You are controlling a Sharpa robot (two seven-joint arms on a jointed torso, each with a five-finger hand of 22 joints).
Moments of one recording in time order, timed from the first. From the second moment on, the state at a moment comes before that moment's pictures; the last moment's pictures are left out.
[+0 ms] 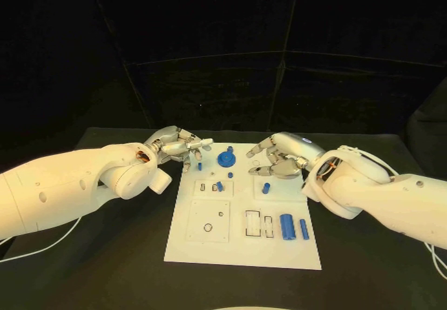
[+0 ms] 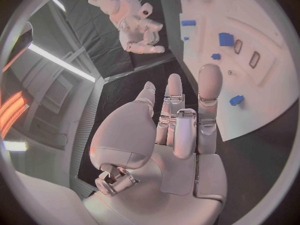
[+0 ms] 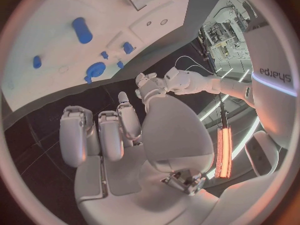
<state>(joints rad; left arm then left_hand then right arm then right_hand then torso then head) 1.26 -0.94 -0.06 1.53 -0.39 -0.21 0.08 1.17 0.06 -0.08 0.08 0.05 1.10 0.09 0.23 0.17 1.31 0.03 0.49 0.42 1.47 -0.05 1.44 1.31 0.15 1.39 0.05 0.87 0.60 1.25 -0.80 -0.05 1.65 -1.33 -0.38 -0.01 1.29 -0.06 0.11 0.03 0.21 0.91 0.16 0.09 0.07 1.39 0.07 1.30 1.31 1.47 -0.01 1.49 1.31 0.04 1.47 0.10 1.47 1.31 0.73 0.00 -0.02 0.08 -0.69</state>
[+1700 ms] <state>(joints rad) 1.34 -0.67 -0.15 1.37 -0.83 0.09 -0.60 1.12 0.11 -0.30 0.28 0.05 0.97 0.05 0.60 0.45 1.30 -0.02 1.14 1.05 1.47 -0.08 1.57 1.31 0.07 1.46 0.03 1.39 1.28 1.30 -0.87 -0.04 1.57 -1.10 -0.32 -0.05 1.28 -0.06 0.05 0.07 0.31 0.91 0.16 0.11 0.07 1.35 0.07 1.25 1.29 1.47 -0.01 1.45 1.31 0.05 1.44 0.10 1.42 1.26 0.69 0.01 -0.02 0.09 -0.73</state>
